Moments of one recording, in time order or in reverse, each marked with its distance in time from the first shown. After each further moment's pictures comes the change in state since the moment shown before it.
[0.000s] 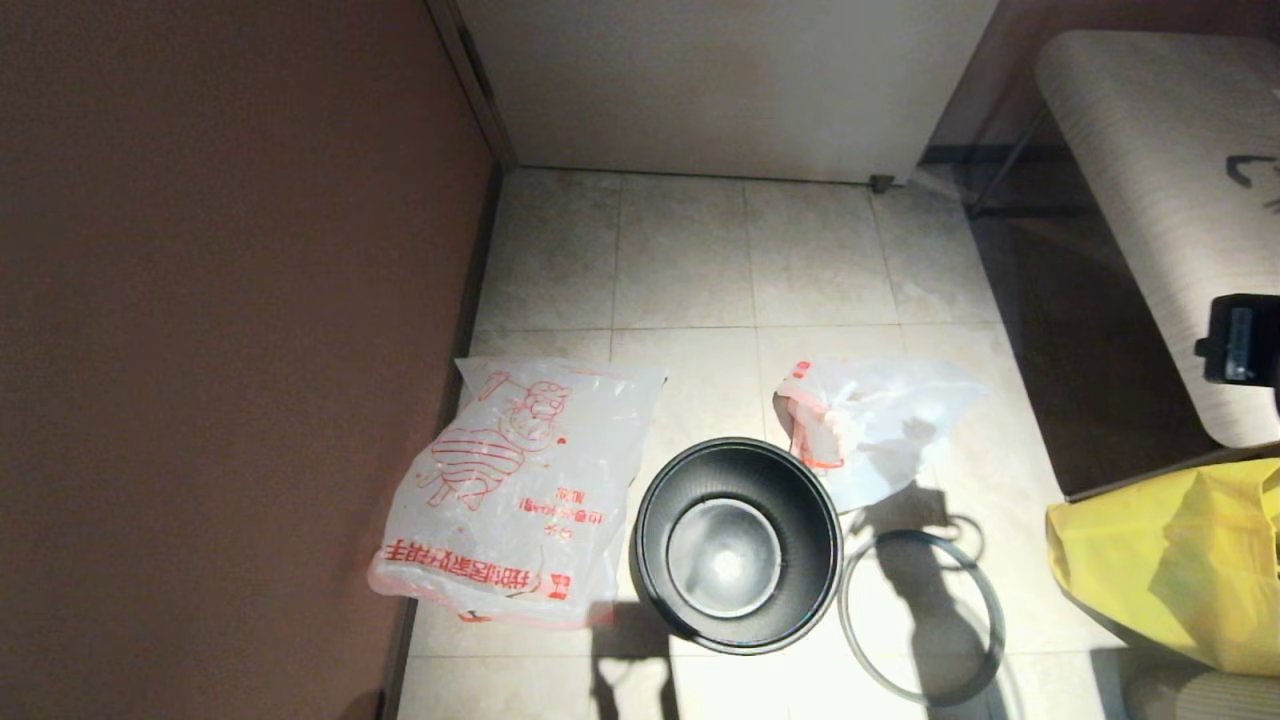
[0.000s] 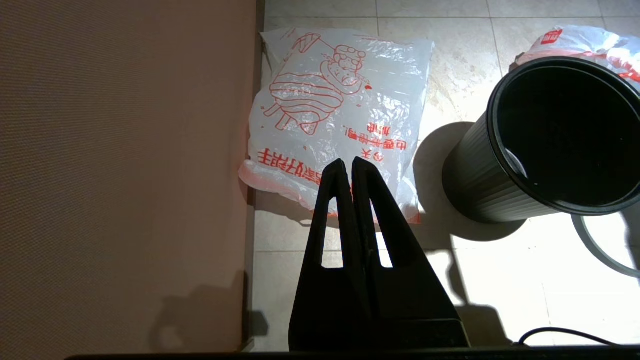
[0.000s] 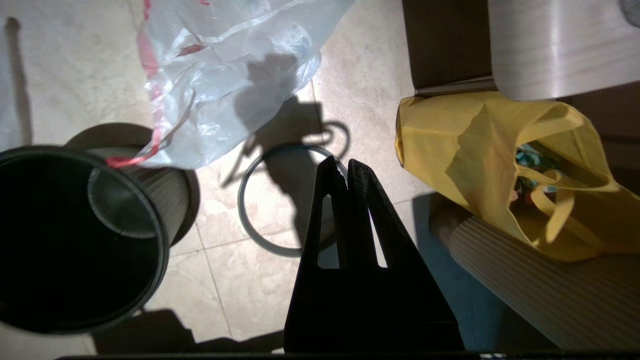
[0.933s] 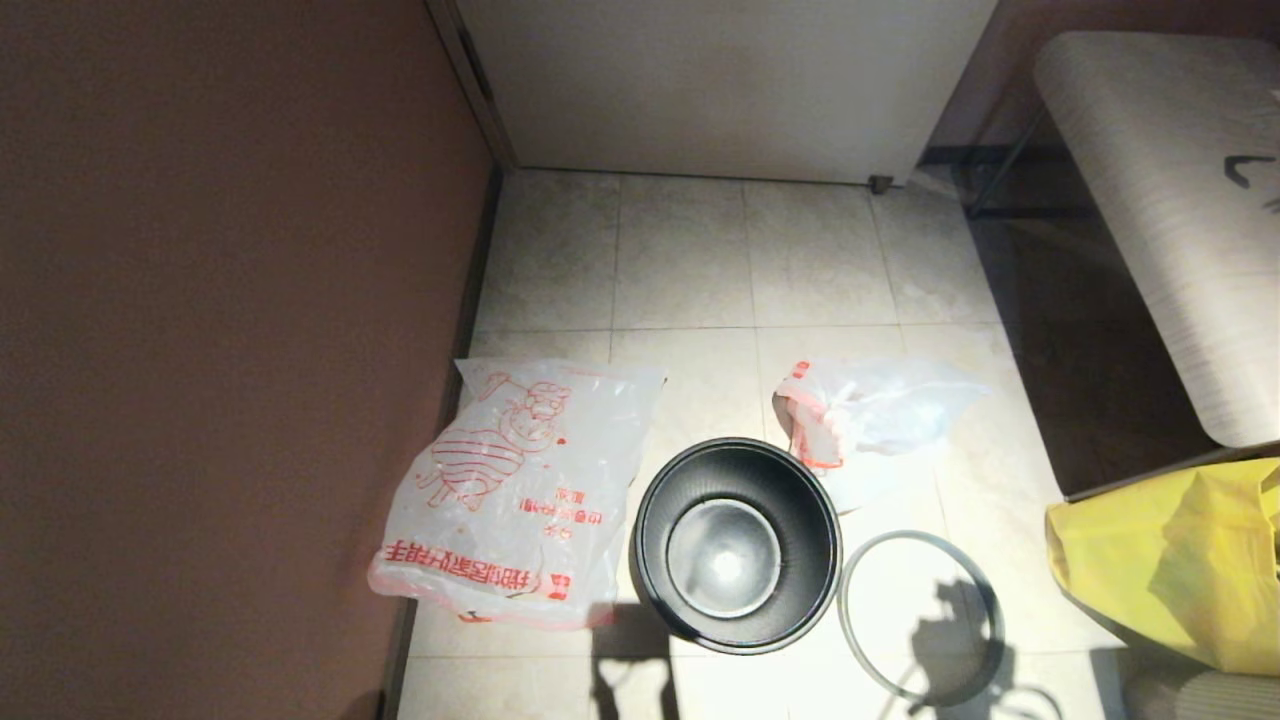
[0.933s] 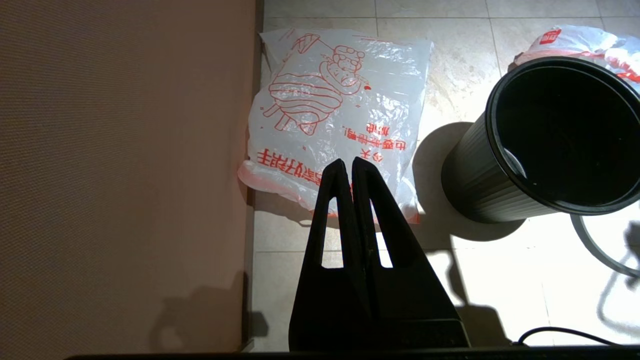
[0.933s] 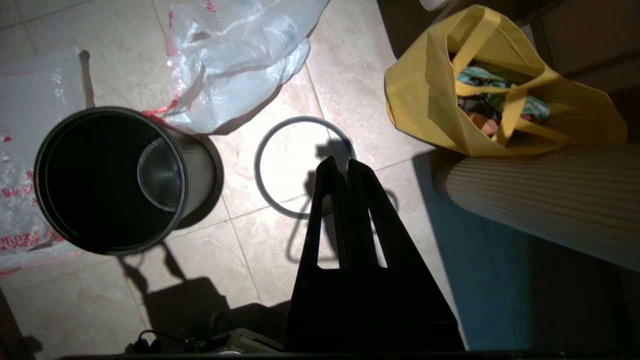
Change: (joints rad) left arm 0.000 0.000 0.000 0.000 -0.001 0.000; right arm -0.053 -0.683 0.219 0.320 0.053 0.105
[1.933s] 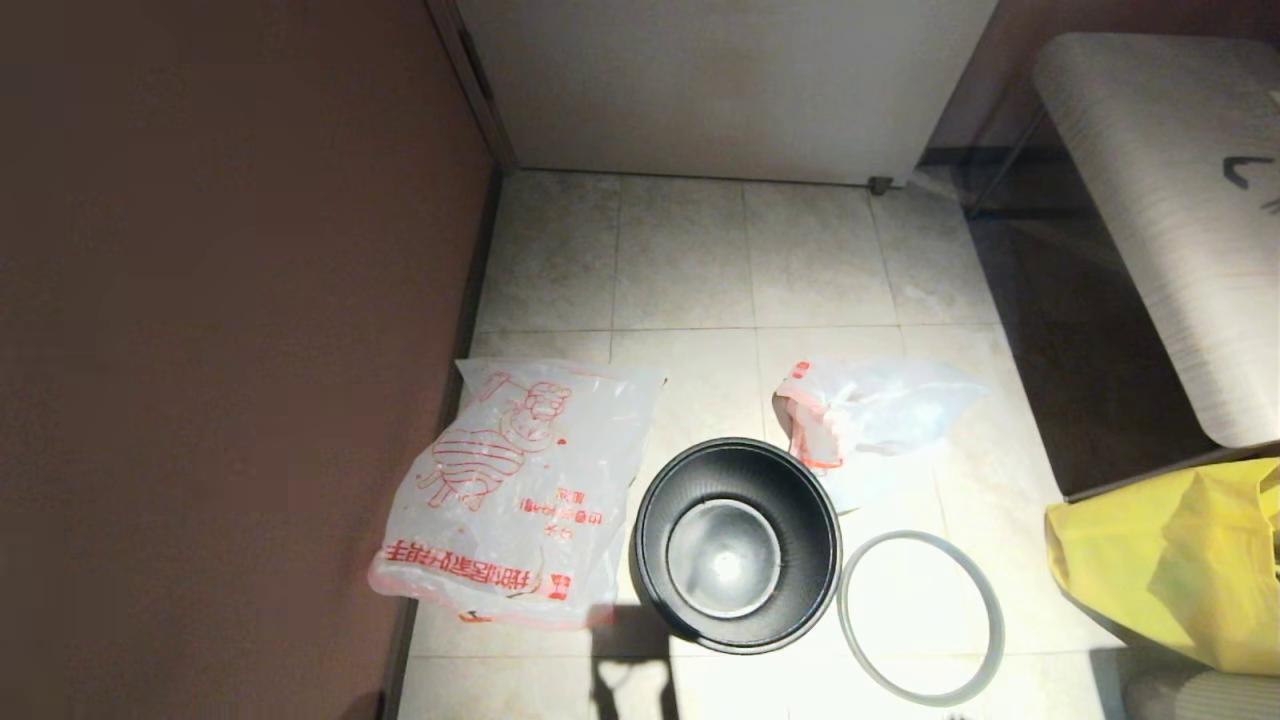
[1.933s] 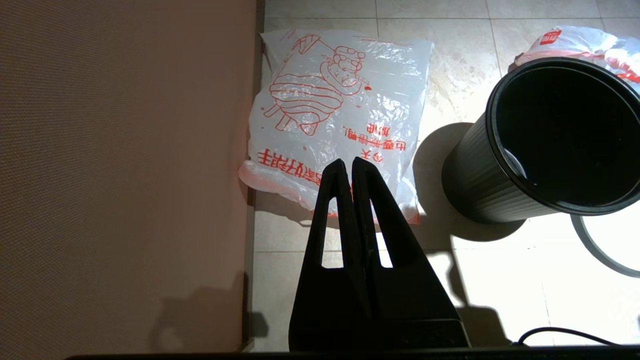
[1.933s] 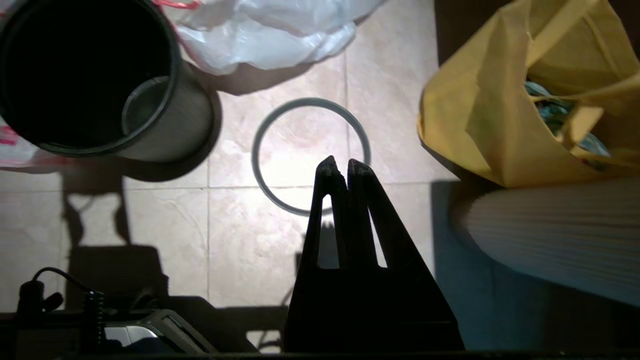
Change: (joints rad) left arm 0.000 0.000 0.000 0.000 0.000 0.000; right arm -0.071 -0.625 0.840 -0.414 0.240 -0.292
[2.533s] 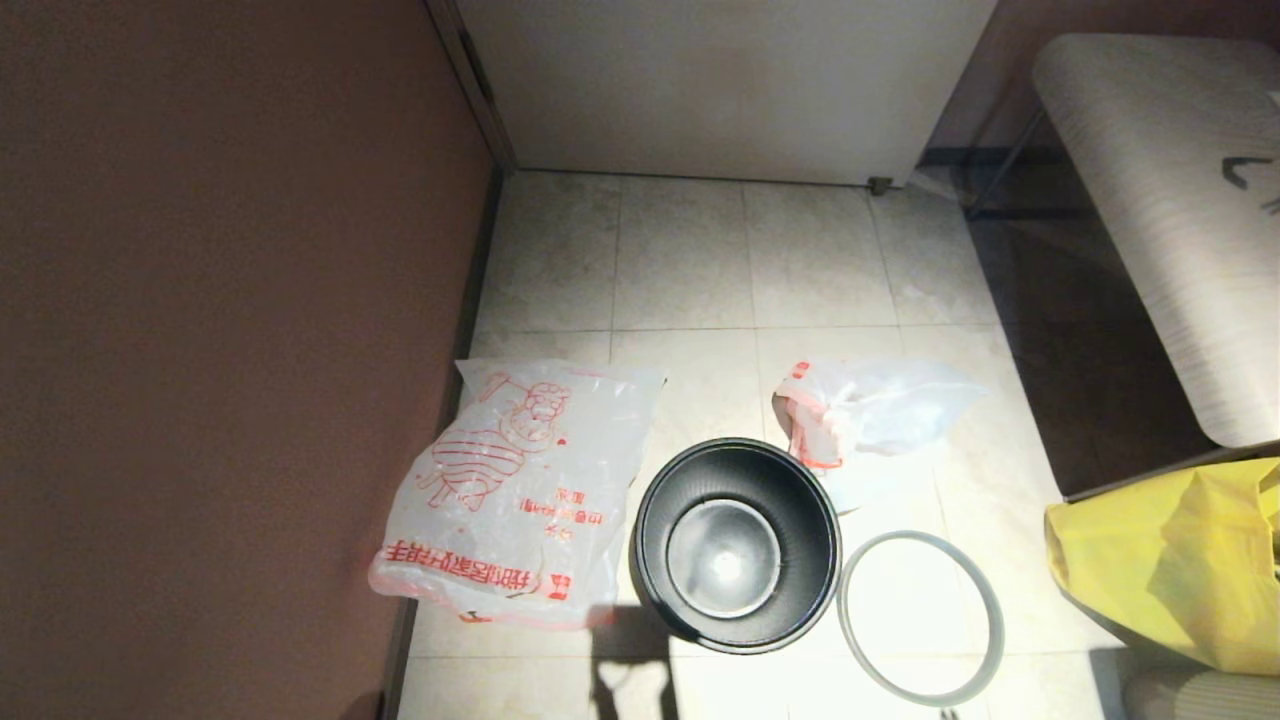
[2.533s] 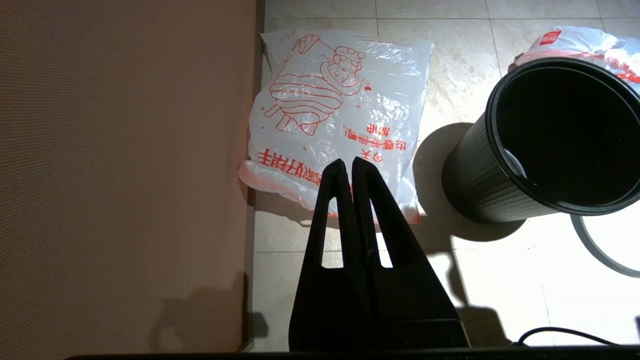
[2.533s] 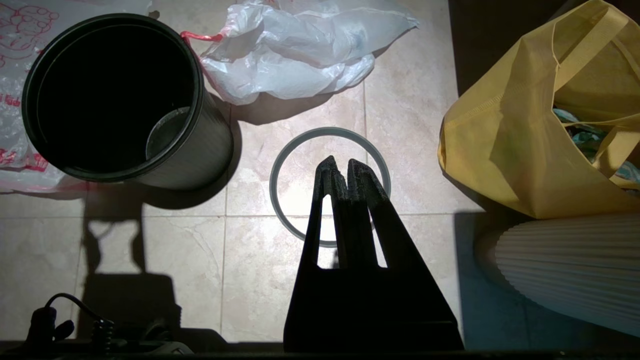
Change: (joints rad) left arm 0.000 0.000 0.000 0.000 0.000 0.000; right arm 0.001 -0.045 0.151 -0.201 0.043 0.027
